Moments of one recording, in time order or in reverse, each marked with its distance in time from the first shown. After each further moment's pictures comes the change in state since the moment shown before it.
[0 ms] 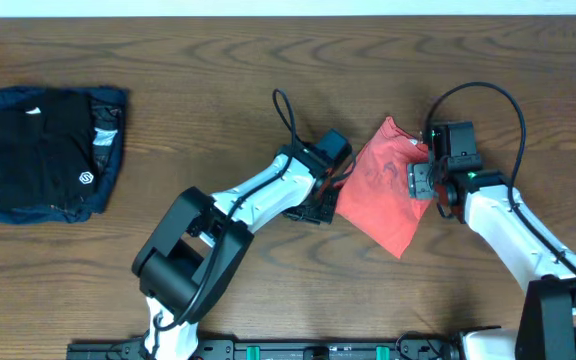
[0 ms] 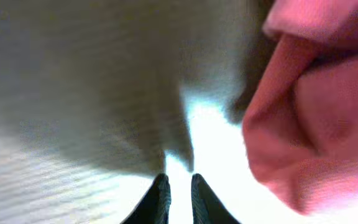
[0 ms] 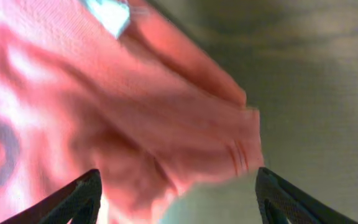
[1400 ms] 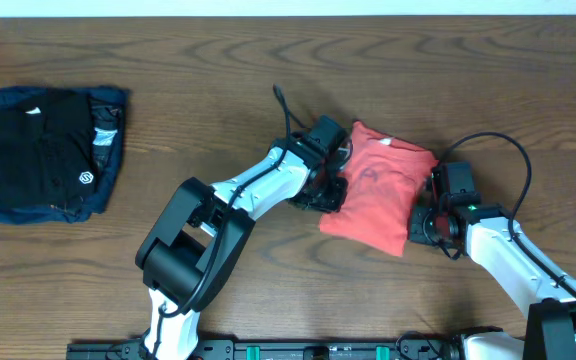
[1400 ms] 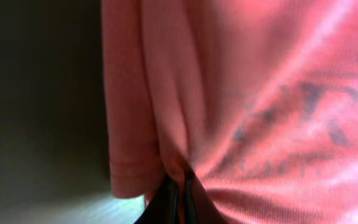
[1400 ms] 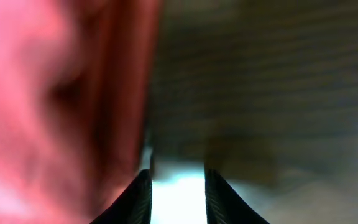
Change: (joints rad) left arm 0.039 0.067 0.023 0.094 0.243 0.040; right arm -0.006 -0.084 -0.229 -0.050 -0.200 0.304
